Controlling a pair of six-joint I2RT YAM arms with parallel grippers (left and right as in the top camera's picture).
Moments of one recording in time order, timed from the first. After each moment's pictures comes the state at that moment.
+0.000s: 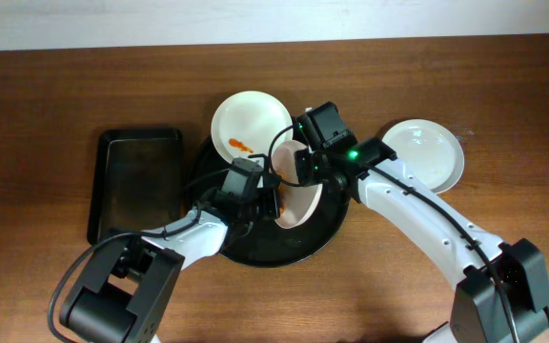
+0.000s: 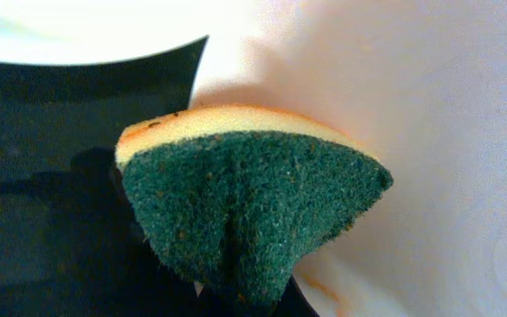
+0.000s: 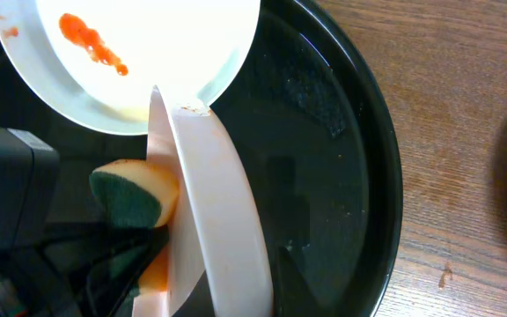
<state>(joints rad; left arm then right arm) -0.51 1.78 0.77 0.14 0.19 -0.54 0.52 1.70 1.30 -0.68 0.07 0.33</state>
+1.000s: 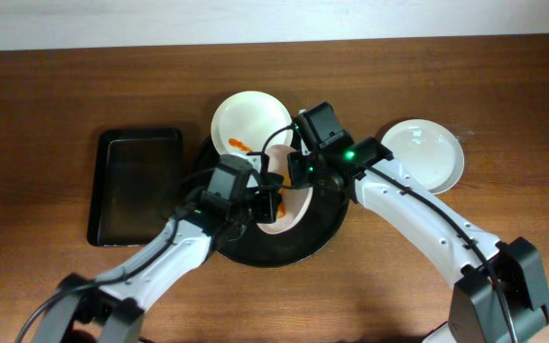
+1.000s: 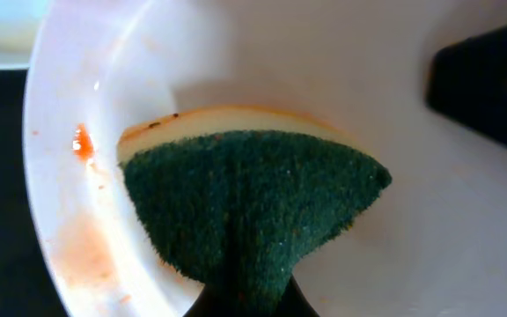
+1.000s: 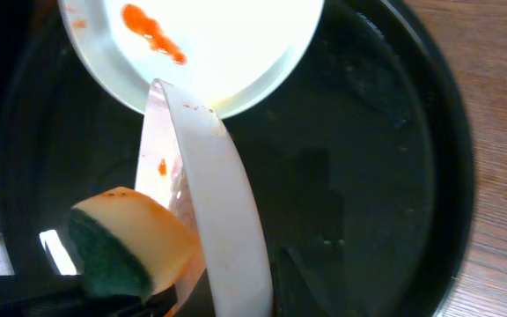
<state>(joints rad) -0.50 1.56 0.77 -0.05 0.31 -0.50 0.54 1.71 1.31 -0.68 -0.02 0.36</state>
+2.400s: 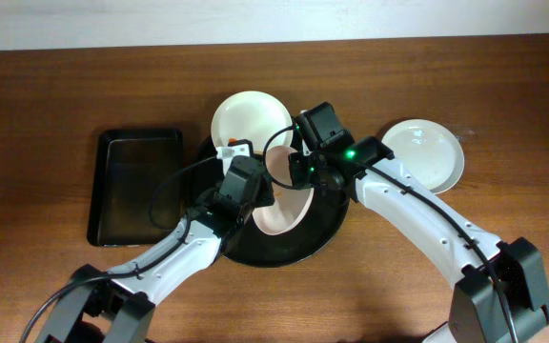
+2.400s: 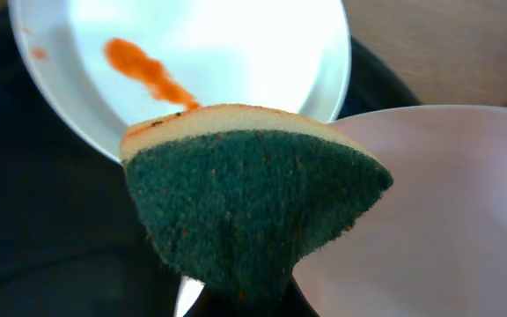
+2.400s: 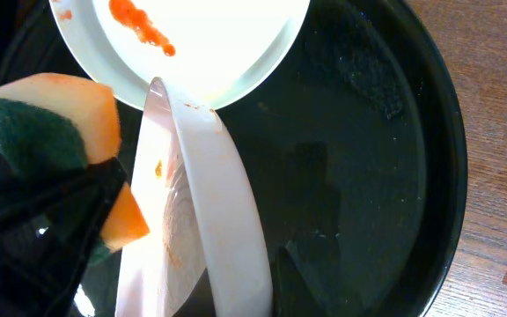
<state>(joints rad) -0.55 1.59 0.78 0.07 -0.17 -0.62 0.53 1.71 1.32 -0.70 -0.03 0.36</state>
